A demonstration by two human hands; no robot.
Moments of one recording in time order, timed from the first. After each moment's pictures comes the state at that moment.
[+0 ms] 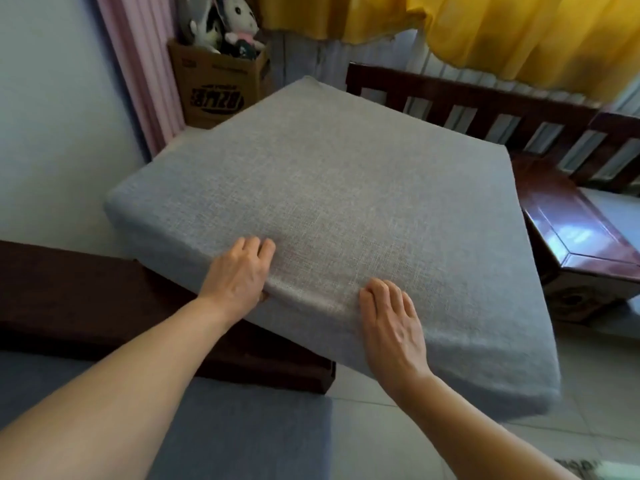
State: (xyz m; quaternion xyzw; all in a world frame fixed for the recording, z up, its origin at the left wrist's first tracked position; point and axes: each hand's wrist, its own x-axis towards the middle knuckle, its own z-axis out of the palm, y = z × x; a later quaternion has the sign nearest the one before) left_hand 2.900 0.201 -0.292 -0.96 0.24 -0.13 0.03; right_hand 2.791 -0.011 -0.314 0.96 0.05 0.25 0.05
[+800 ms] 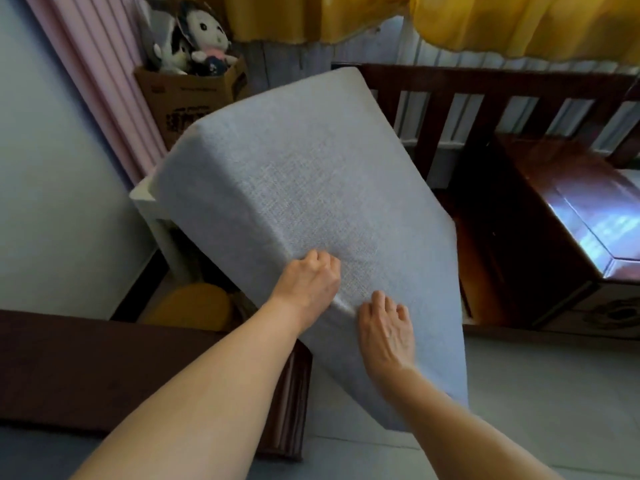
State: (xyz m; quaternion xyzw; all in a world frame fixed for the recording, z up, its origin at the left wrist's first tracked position) left_hand 2.964 0.017 -0.302 -0.90 0.35 -0.18 0.16; right_hand 2.893 -0.105 -0.358 1.00 -0.04 0.07 0.00
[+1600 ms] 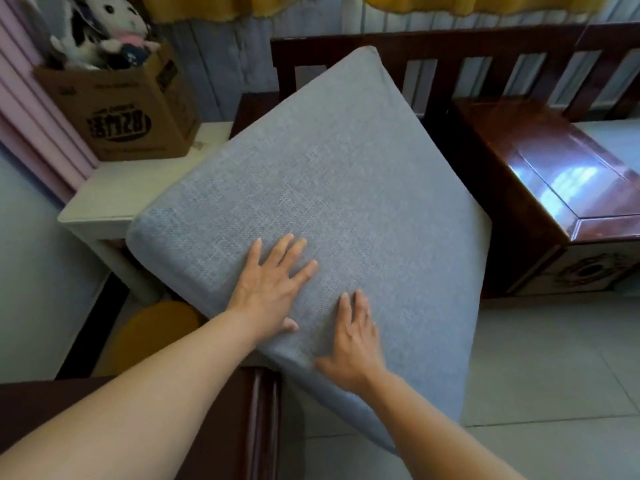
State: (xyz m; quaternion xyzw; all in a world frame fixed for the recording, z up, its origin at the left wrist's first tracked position) left_hand 3.003 -0.006 -0.319 -0.89 0.39 -0.02 0.24; right_hand 2.905 -0.128 -0.392 0.95 -0.14 -0.11 -0.27
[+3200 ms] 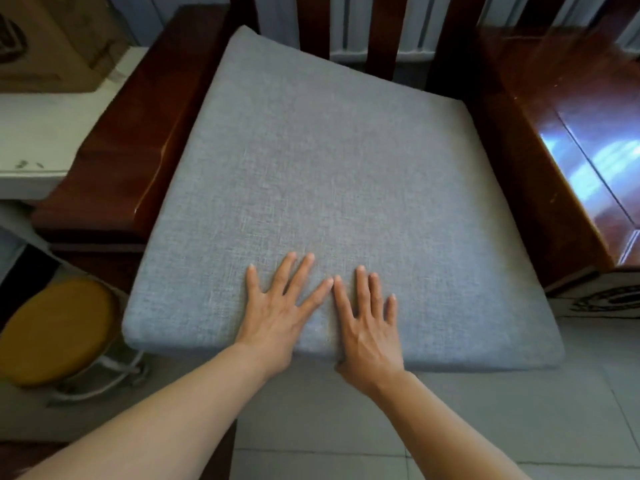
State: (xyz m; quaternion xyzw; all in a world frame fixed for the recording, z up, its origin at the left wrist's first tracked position) left_hand 3.027 -0.198 -0.475 -0.92 0.30 0.13 0.21; right_hand 2.967 -0.340 -0.505 0.98 -0.04 -0.15 -0.10
